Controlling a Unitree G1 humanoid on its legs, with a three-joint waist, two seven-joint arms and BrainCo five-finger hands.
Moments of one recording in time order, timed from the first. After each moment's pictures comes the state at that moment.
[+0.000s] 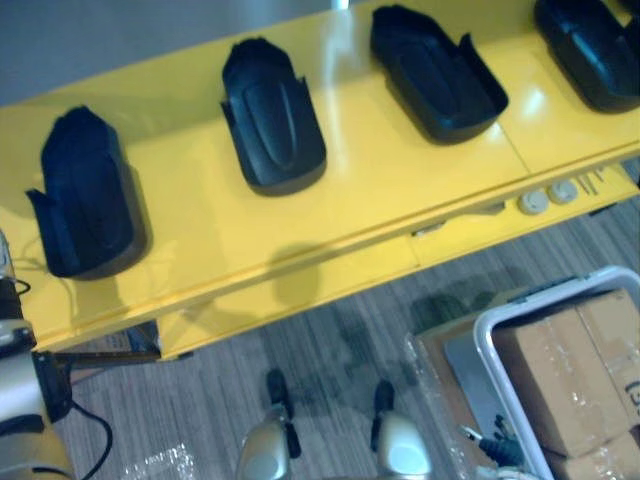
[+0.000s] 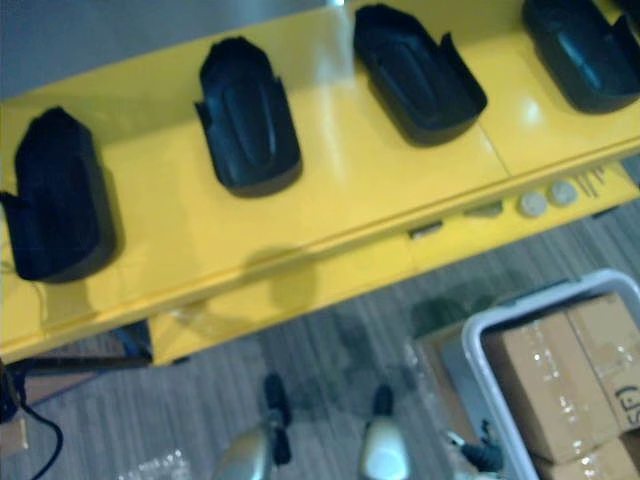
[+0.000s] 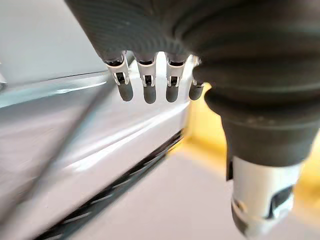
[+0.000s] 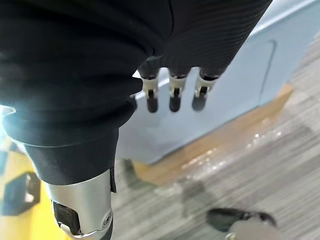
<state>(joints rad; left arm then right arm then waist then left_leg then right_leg) -0.74 0.93 0.31 0.38 0.16 0.01 0.97 0.25 -0.17 -0.21 0.81 0.06 -0.19 -0.22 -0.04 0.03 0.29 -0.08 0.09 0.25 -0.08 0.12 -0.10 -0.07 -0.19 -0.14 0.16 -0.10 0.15</state>
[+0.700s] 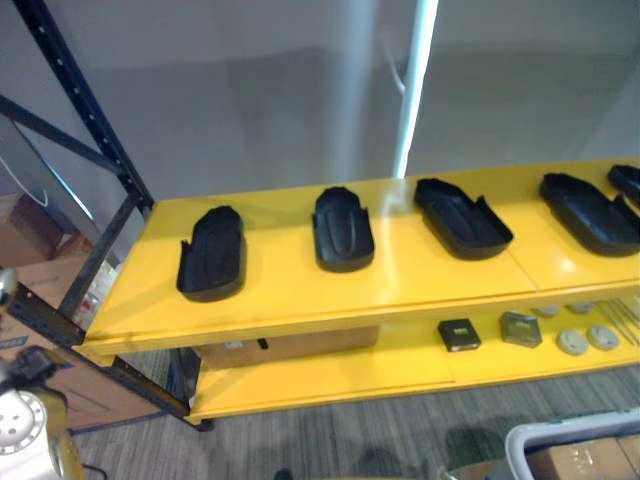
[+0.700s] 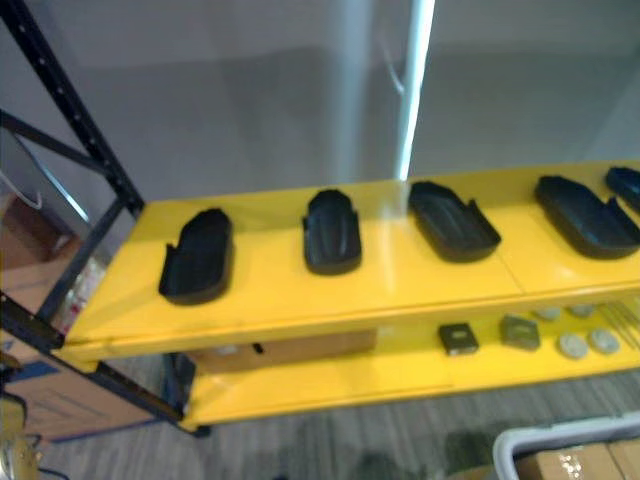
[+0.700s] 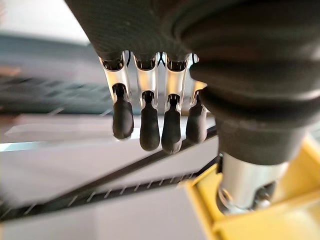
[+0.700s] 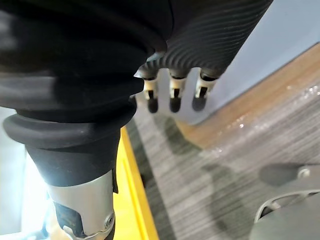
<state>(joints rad) 0.17 0.36 0.61 -0.10 -0.36 -0.28 0.16 0.31 -0.02 -0.26 0.93 0.06 -0.18 -0.28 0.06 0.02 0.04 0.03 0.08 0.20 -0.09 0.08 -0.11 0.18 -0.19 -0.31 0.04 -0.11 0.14</state>
